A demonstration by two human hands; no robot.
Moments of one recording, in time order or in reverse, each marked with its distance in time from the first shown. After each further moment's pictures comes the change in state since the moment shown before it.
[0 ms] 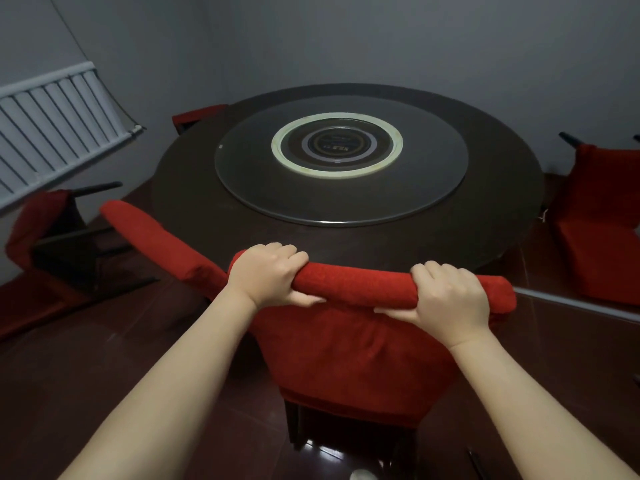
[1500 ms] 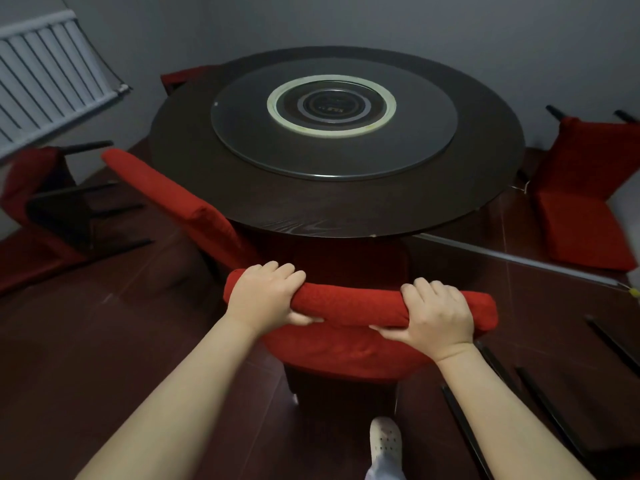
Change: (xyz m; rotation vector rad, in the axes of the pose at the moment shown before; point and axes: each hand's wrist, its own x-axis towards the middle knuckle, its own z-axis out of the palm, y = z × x) left_hand -0.114 0.107 -0.054 -0.056 -0.205 -0.128; right_hand -0.125 -0.057 -0.064 0.058 -0.041 -0.029
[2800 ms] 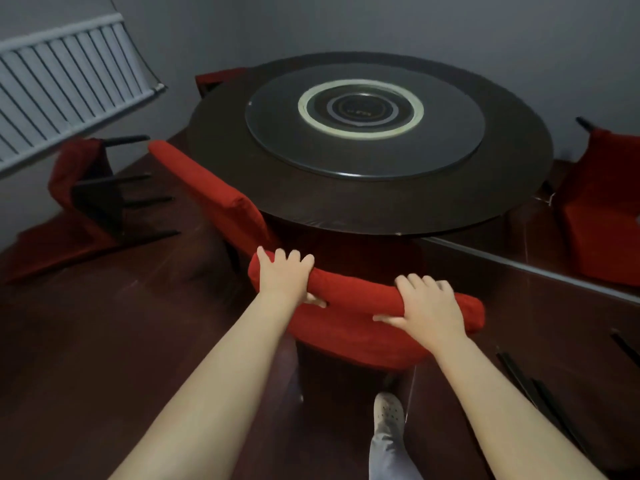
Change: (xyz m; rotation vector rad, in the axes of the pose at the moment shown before) left_hand -0.012 -0.011 -0.007 0.055 -0.708 -0.437; right_hand 0.015 -0.052 -0.006 0.010 -0.517 0.079
